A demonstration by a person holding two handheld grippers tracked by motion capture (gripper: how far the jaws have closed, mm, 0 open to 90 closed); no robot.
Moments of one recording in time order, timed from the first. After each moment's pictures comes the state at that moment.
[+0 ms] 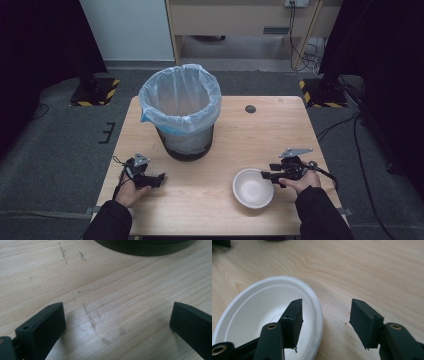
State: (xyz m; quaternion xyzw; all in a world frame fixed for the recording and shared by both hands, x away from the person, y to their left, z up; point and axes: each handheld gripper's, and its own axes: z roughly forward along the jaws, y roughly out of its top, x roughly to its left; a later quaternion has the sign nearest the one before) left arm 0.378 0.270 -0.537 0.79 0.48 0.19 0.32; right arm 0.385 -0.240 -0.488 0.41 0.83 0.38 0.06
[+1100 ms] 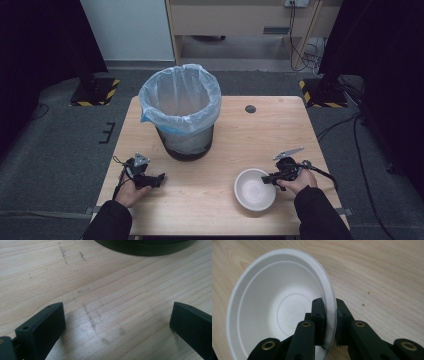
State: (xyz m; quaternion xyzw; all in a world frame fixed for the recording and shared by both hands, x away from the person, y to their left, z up) left arm 0.378 0.270 -0.537 0.79 0.48 0.19 0.32; right arm 0.387 -0.232 -0.491 0.42 0.85 0.32 0.00
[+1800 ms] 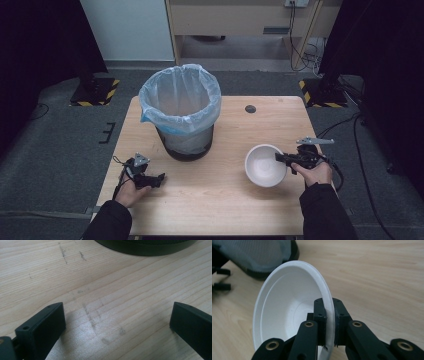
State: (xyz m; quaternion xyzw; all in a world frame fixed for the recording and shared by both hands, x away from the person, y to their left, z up) left arm 0.378 0.270 -0.537 0.79 0.48 0.19 0.32; right arm 0.396 -0.271 -0.449 0.49 0.75 0.44 0.10
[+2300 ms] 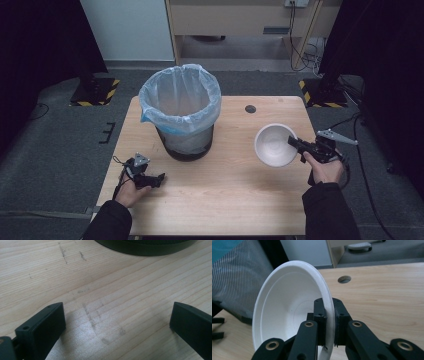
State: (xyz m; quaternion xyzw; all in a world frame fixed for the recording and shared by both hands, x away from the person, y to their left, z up) left arm 0.378 0.270 -0.537 0.79 0.48 0.19 0.32; right arm 0.394 -0.294 -0.420 0.52 0.65 0.52 0.18
